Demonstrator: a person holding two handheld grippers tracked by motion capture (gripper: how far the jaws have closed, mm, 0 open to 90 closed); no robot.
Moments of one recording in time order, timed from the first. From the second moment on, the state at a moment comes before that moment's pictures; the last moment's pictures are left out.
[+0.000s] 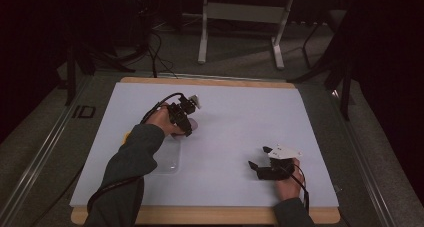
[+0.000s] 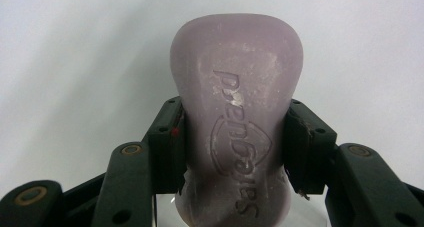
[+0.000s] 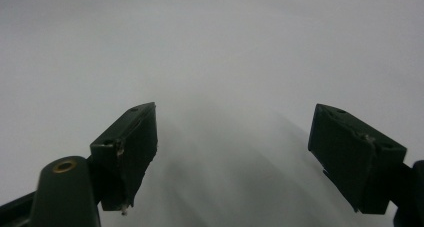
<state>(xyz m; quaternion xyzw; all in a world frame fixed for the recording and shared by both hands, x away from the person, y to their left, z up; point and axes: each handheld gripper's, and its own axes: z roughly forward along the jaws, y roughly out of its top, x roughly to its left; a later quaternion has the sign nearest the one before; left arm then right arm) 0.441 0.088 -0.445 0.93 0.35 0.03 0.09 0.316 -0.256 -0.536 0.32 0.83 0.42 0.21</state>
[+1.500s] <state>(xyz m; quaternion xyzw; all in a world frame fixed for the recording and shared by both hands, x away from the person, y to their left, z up) 0.420 0.147 -0.426 0.88 0.46 0.06 0.10 0.315 -0.256 -0.536 0.32 0.83 0.42 0.21</state>
